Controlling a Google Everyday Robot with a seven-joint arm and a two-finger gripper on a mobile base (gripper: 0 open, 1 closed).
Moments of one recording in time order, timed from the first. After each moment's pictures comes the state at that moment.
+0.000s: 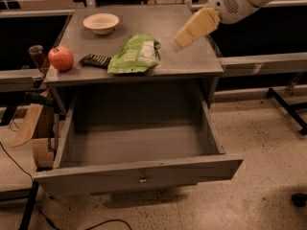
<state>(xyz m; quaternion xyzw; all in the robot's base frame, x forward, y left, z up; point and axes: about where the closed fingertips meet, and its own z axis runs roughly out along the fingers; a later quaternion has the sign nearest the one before) 0.605 -0.106 1.019 -0.45 0.80 0.11 0.38</state>
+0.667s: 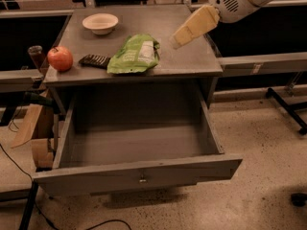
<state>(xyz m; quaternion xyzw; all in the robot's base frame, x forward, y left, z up) 0.607 -0.102 1.021 -0.42 0.81 0.12 0.38</state>
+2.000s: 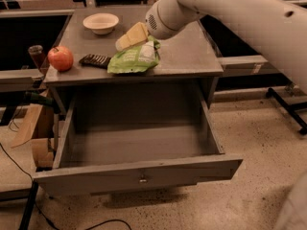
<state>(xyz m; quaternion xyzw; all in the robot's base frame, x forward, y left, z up) 0.706 0.009 0.937 -0.27 0.88 0.14 0.36</state>
